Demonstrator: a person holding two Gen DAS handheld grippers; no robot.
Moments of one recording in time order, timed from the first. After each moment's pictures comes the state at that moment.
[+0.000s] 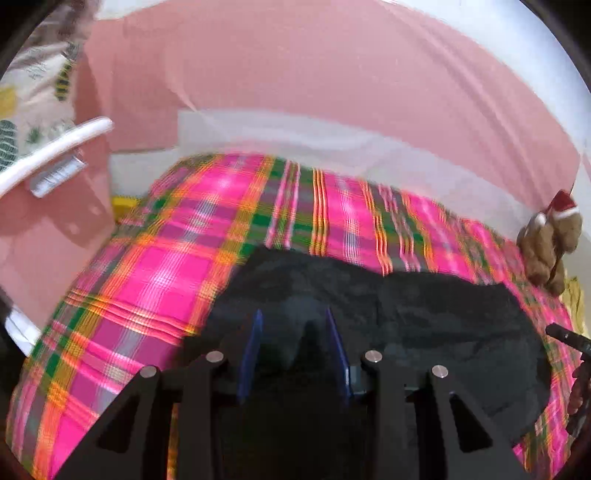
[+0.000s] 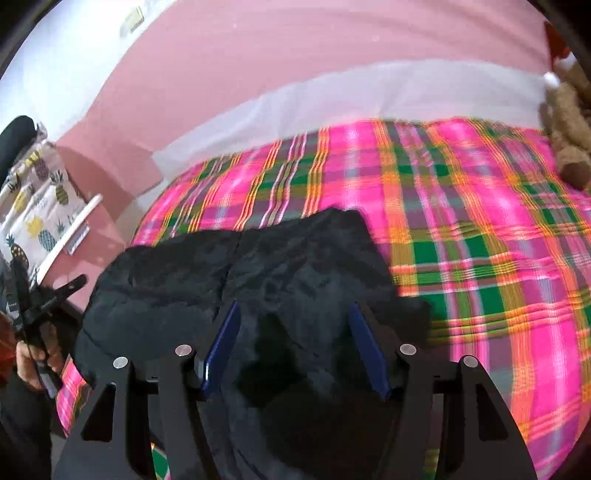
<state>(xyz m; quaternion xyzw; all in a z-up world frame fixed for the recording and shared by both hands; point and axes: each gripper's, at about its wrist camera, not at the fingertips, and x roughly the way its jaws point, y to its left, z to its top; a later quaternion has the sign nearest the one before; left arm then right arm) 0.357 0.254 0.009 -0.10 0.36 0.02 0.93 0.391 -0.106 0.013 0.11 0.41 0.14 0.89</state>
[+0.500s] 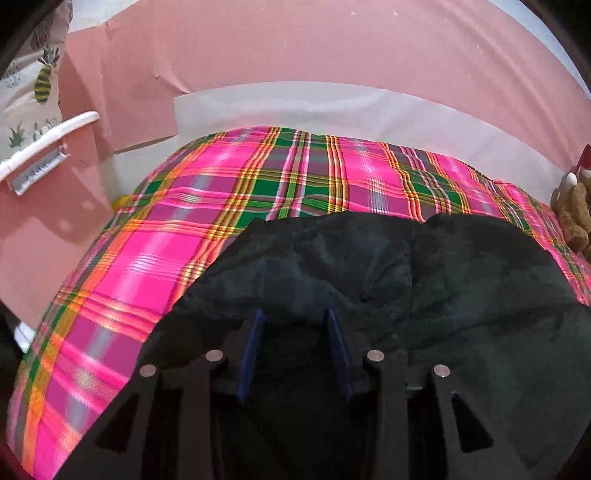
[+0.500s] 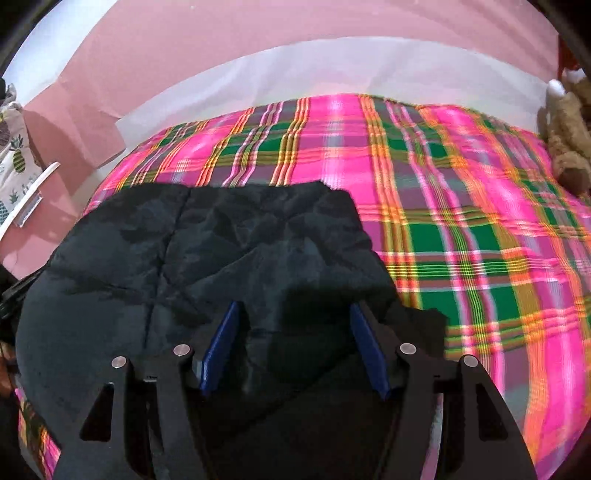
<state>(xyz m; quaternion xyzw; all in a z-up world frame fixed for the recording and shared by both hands) 0.382 0.229 -0.042 -0.04 0.37 0.06 0.93 0.411 -0.085 -0.029 0.05 0.43 0.07 0.90</state>
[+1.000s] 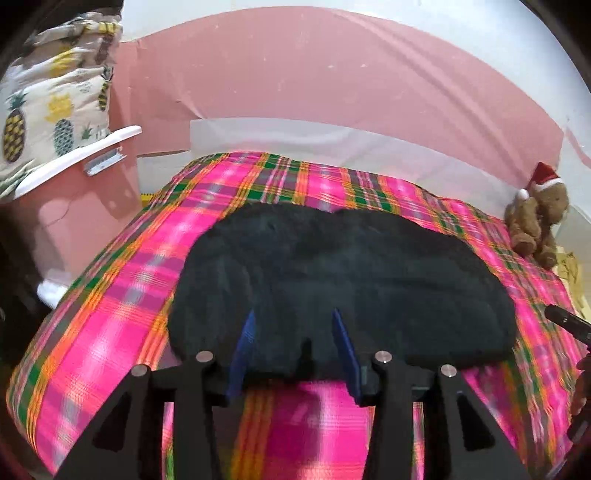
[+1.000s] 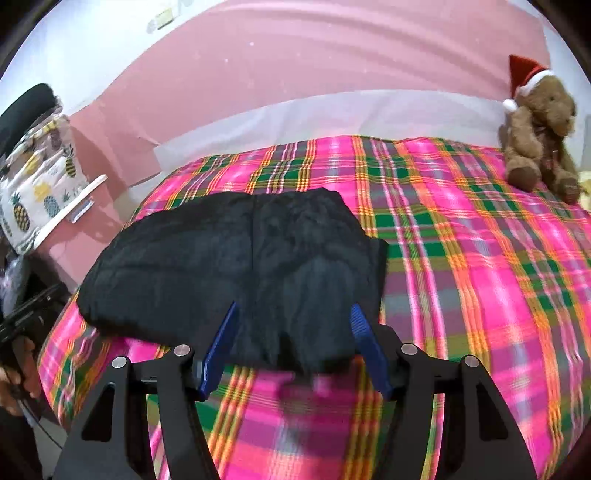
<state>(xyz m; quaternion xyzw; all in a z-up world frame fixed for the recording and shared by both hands) 0.175 0.178 0.032 -0.08 0.33 0.04 0.94 0.227 -0.091 0.048 0.06 0.37 0.08 0.92</state>
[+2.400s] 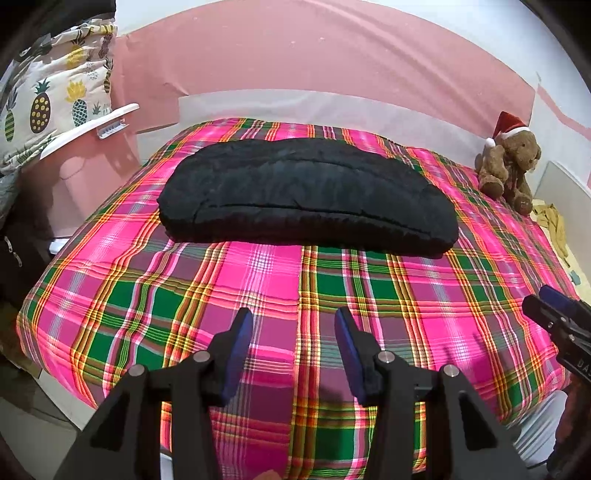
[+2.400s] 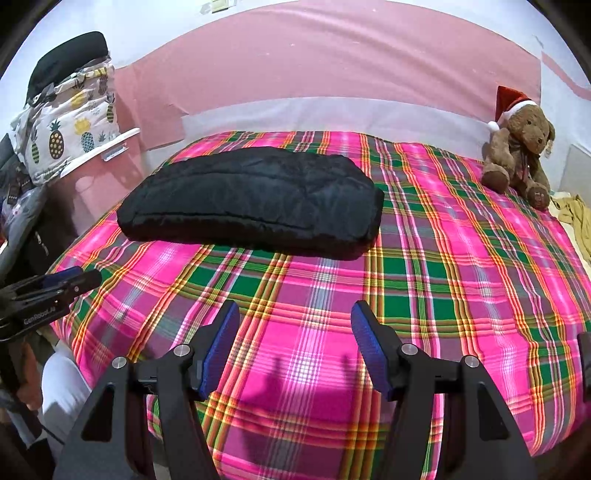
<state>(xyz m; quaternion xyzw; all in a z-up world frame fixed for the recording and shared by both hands) 0.038 0.080 0.012 -0.06 0.38 0.03 0.92 0.062 -0.043 0.040 -0.01 0.36 0.08 0.93</state>
